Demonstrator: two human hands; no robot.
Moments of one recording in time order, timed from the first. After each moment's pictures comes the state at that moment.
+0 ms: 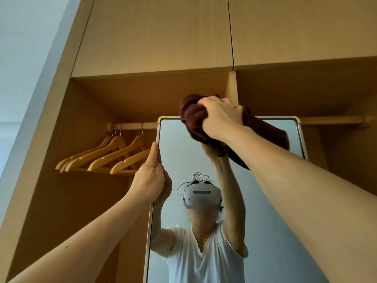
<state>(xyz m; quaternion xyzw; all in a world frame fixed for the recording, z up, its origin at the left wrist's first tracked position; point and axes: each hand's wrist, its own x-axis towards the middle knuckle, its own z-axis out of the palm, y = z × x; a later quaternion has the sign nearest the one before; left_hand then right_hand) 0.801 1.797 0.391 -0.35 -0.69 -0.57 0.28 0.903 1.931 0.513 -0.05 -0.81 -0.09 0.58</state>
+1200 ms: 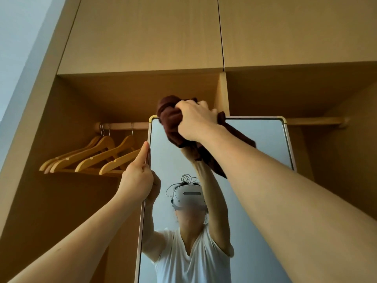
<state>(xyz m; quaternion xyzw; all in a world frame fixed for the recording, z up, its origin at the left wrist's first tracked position) 0.791 1.797 0.390 -0.33 -0.68 -0.58 0.29 0.896 1.901 0.506 -0.05 -0.84 -0.09 0.53</state>
